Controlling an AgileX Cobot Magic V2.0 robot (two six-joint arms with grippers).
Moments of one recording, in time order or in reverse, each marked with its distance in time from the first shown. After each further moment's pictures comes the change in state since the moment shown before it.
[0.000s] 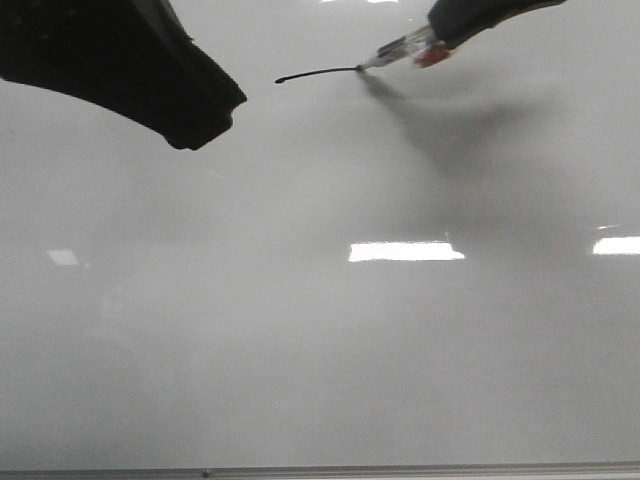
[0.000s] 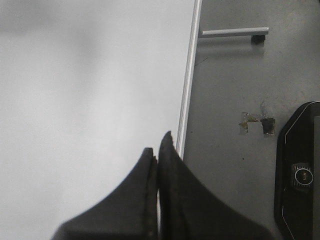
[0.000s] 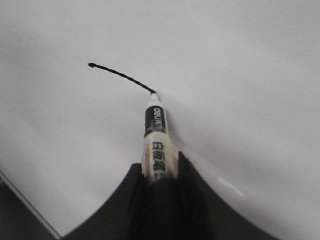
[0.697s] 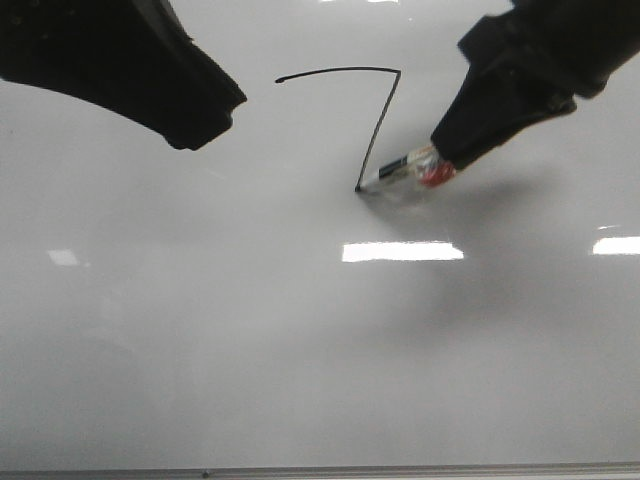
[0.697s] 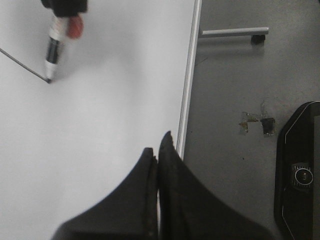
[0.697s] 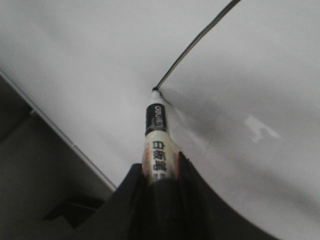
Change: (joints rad) left arm 0.000 0.000 0.000 0.000 0.000 0.000; right arm 0.078 0.060 0.137 -0.045 0.044 0.000
